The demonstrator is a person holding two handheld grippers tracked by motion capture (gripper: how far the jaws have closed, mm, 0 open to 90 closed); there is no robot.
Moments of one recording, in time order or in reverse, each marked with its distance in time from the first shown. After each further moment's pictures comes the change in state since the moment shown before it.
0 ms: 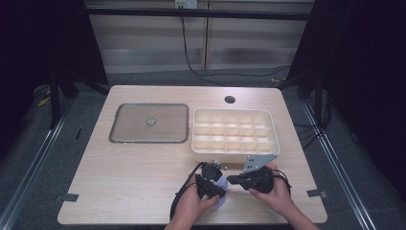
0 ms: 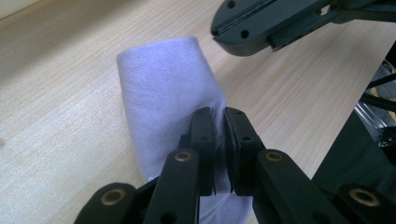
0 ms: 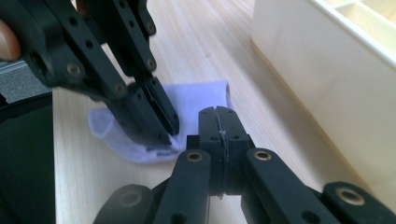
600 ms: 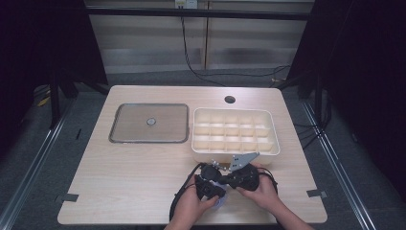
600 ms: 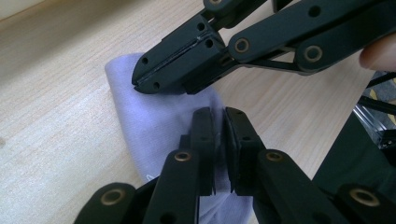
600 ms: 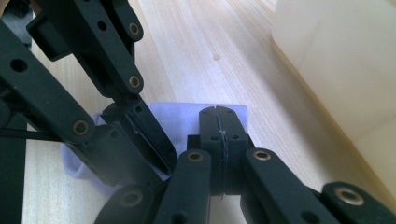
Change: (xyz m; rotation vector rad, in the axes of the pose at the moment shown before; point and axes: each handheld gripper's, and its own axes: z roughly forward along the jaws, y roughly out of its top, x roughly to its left) left arm 0.002 -0.003 -0.001 -0.012 -0.004 0.014; right arm -0.003 0.007 0.038 0.051 0.036 -0.001
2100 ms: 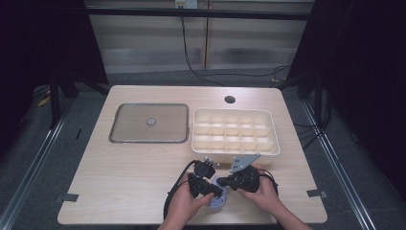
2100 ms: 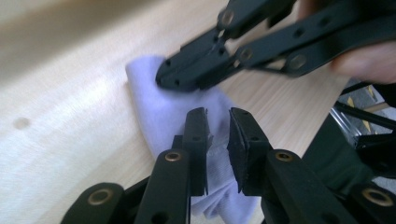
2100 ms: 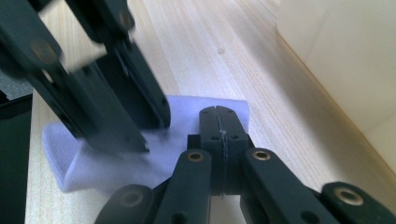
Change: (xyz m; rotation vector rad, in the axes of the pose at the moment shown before) left arm 0.010 -0.006 -0.012 -0.004 -0.048 -0.060; right arm 0.001 -0.006 0.001 -0.005 0.013 0.005
